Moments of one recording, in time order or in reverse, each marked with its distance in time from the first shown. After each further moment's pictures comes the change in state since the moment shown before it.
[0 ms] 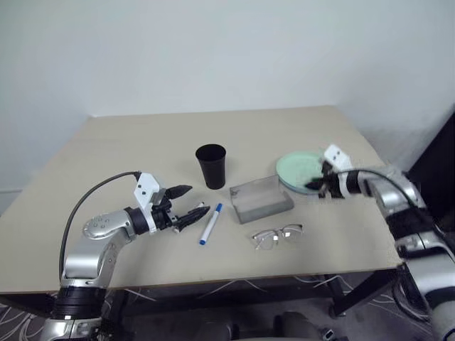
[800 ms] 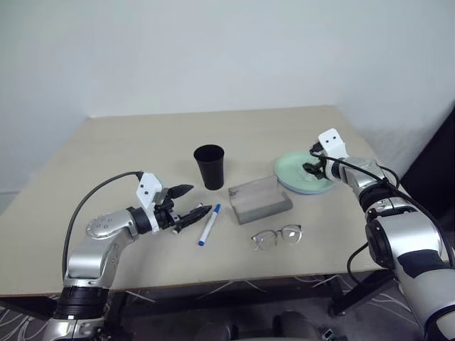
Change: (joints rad) left arm 0.004 -0.012 -0.006 -0.012 0.003 0.001 0.022; right arm -0.230 0.171 -0.081 0.682 -0.120 -0.339 -0.451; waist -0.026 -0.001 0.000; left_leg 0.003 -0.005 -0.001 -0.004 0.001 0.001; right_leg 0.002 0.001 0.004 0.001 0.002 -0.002
